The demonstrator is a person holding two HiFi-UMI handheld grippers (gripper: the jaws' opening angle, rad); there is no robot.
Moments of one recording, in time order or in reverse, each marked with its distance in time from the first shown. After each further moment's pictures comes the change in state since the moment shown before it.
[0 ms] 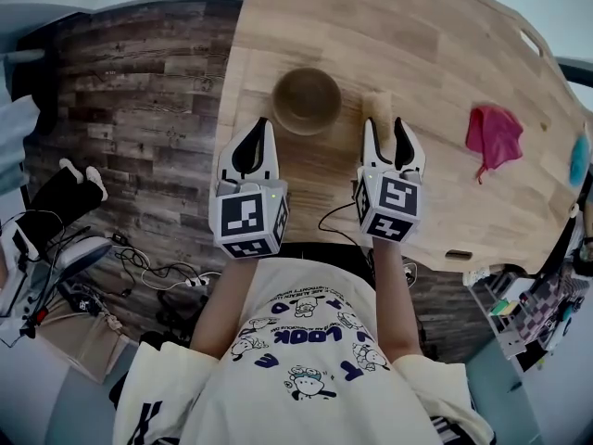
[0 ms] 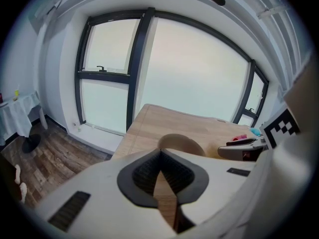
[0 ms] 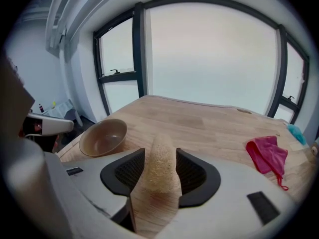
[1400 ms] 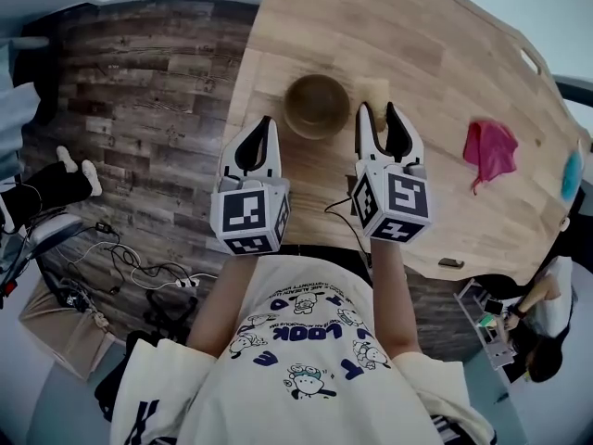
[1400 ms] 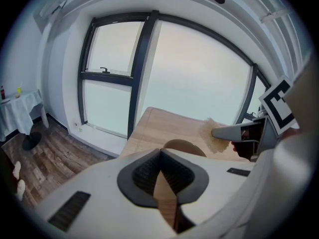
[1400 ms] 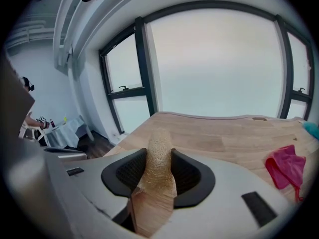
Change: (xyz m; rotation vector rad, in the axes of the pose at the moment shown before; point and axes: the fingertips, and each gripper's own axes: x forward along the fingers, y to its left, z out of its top) left arm -0.004 0.009 0.010 -0.031 -0.027 0.009; right arm -0.001 0.038 0.070 0.051 -0.129 0.130
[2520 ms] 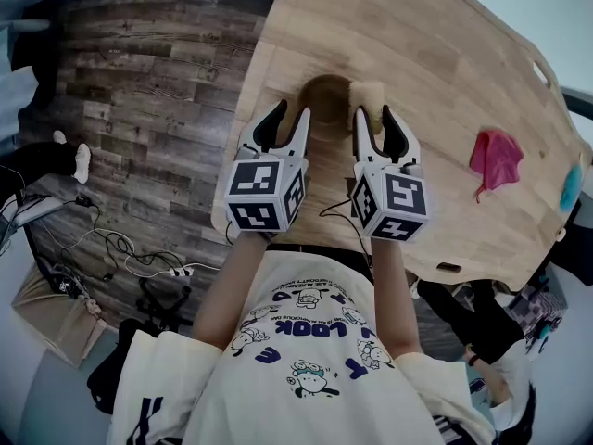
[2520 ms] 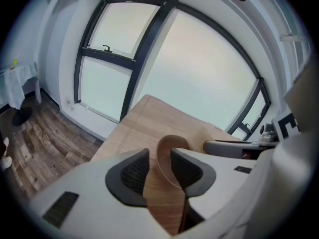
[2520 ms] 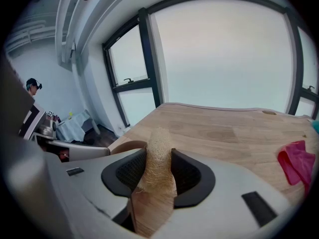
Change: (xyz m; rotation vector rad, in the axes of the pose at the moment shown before) left arm 0.036 -0.010 -0.011 -0.158 0.119 -0.105; right arm 0.018 0.020 -0.025 -0.018 0.079 0.066
